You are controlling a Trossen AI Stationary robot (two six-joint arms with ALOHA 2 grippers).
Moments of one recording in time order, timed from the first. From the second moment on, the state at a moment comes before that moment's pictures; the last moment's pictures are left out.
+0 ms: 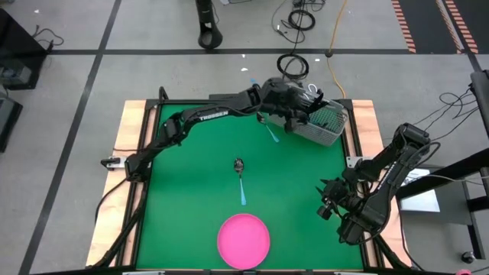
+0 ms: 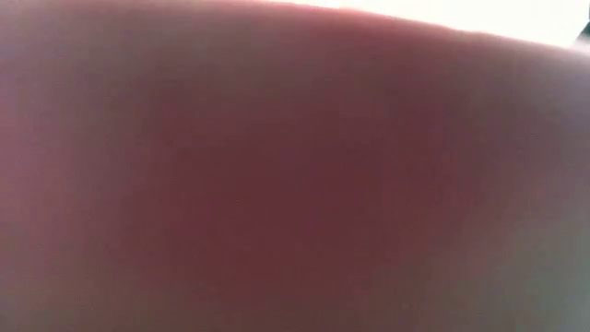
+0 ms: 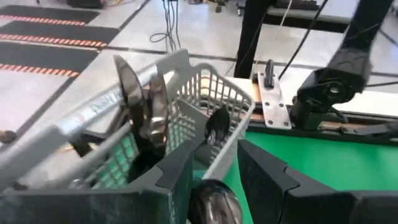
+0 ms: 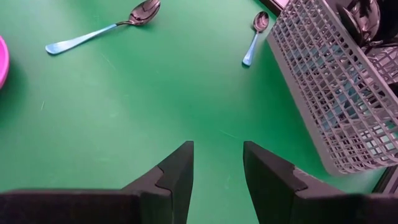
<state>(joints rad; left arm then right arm) 0.32 2.41 2.35 -0.34 0.24 0.09 0.98 1.43 1.03 -1.46 0.83 1.69</state>
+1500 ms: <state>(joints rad) 0.31 2.45 2.20 -0.87 -0.17 1.06 0.97 1.43 1.03 -1.44 0.84 1.67</state>
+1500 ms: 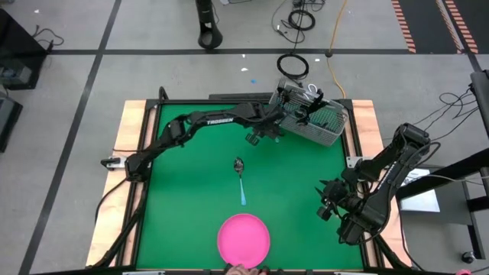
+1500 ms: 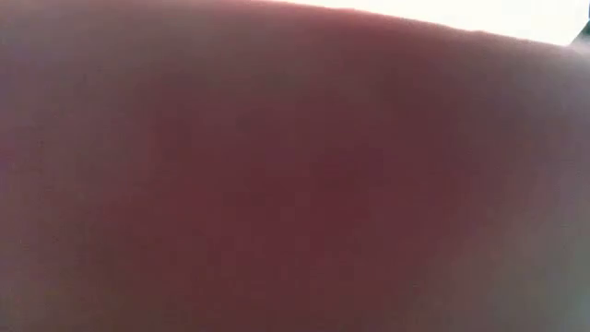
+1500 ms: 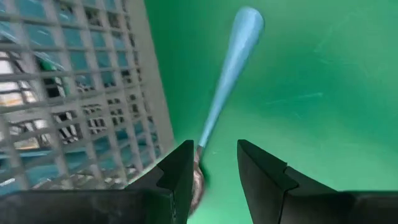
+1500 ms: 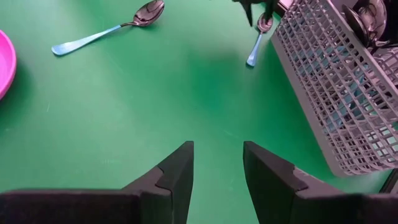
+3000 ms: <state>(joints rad) 0.29 2.26 2.27 -1.18 -0.06 0.84 0.79 1.43 1.02 -1.23 0.94 1.38</state>
